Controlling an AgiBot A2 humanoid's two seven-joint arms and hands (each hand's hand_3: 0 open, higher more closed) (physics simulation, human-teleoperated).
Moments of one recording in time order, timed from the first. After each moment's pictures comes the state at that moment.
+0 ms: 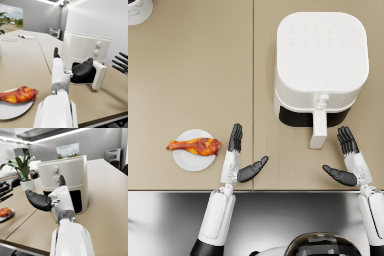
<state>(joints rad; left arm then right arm) 0.19 1.21 0.20 -1.80 1.00 0.10 0.10 0.19 -1.21 0.20 1.80 1.00 0.10 -0.10</state>
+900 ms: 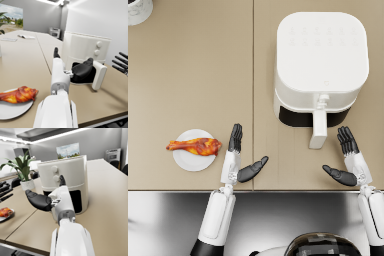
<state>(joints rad) 0.19 1.21 0.21 -1.79 1.00 0.07 0.07 0.19 -1.21 0.20 1.80 1.00 0.10 -0.10</state>
